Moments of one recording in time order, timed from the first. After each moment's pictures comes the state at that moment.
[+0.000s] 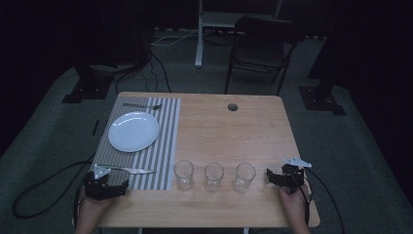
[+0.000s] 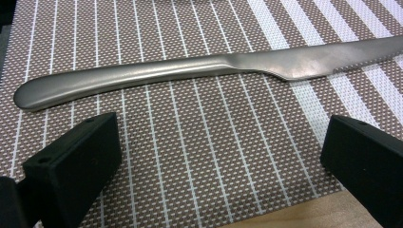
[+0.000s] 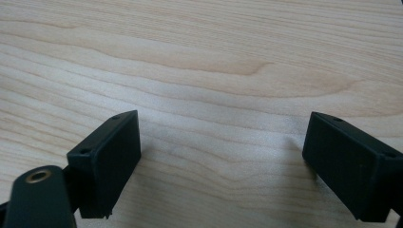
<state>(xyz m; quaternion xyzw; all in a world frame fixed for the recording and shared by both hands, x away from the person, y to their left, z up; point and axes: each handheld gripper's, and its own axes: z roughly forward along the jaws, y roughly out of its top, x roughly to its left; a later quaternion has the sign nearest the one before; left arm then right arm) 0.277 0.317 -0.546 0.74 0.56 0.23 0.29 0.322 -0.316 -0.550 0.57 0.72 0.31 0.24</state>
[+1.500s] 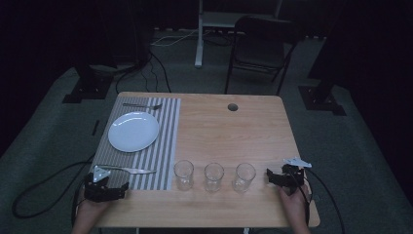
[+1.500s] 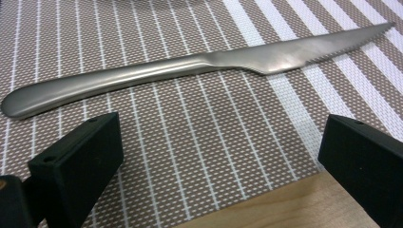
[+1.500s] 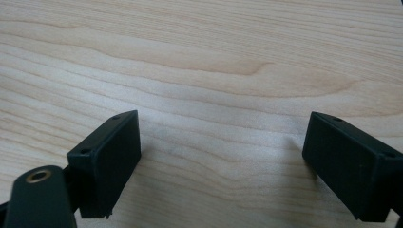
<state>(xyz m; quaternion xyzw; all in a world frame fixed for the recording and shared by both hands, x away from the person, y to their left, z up) 0.271 0.317 -0.544 0.76 0.53 0.23 0.30 0.322 -0.316 -0.550 0.57 0.72 0.31 0.24</state>
